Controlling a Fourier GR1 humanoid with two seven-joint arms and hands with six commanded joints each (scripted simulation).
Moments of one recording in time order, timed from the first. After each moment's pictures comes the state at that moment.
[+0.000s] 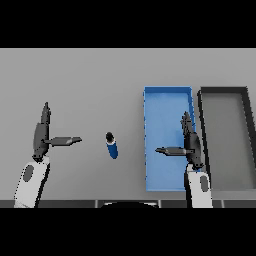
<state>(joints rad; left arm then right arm) -0.11 0.43 -0.16 -1.48 0.24 0.26 0.01 0.00 0.00 0.00 -1.57 0.00 0.00 0.00</state>
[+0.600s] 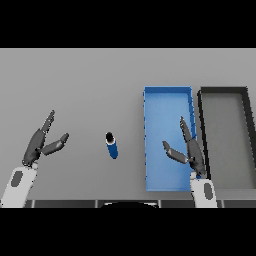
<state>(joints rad) -0.04 0.61 -0.21 -1.50 0.22 0.00 -0.14 0.10 -0.11 0.10 -1.69 0.13 0.06 -0.06</state>
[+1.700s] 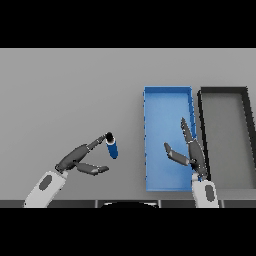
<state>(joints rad) -0.08 0.50 -0.51 -1.60 0.14 -0.23 -0.03 0.11 -0.12 0.10 -1.71 0.12 0.08 -0.10</state>
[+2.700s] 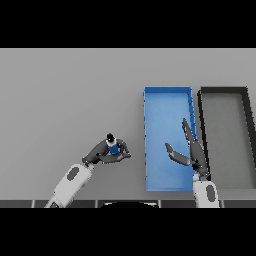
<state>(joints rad) -0.21 0.18 -0.52 -1.33 0.15 -0.19 -0.13 0.12 -0.12 0.09 -1.71 0.12 0.08 -0.11</state>
